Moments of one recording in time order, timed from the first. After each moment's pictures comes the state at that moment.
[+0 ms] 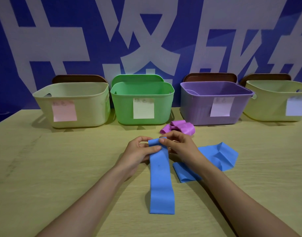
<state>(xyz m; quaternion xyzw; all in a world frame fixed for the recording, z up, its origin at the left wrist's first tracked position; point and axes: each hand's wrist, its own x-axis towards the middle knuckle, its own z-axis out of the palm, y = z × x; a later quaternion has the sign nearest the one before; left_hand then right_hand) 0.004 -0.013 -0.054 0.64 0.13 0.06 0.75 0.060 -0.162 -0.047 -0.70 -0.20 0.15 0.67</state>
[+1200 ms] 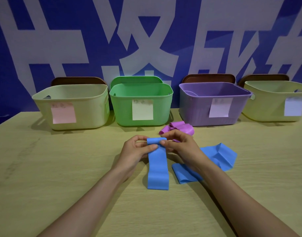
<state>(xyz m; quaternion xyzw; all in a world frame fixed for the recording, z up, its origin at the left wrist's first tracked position) 0.002 -0.009 -0.052 0.65 0.11 0.10 0.75 0.065 -0.166 -0.045 -0.65 -0.18 0.19 0.71</state>
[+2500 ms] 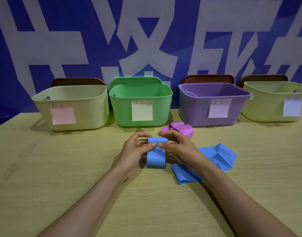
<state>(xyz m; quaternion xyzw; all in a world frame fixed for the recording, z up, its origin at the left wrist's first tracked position) 0.001 -0.007 -0.052 0.64 0.08 0.11 0.76 0.064 -0.165 -0.045 -0.68 -0.20 0.19 0.67</state>
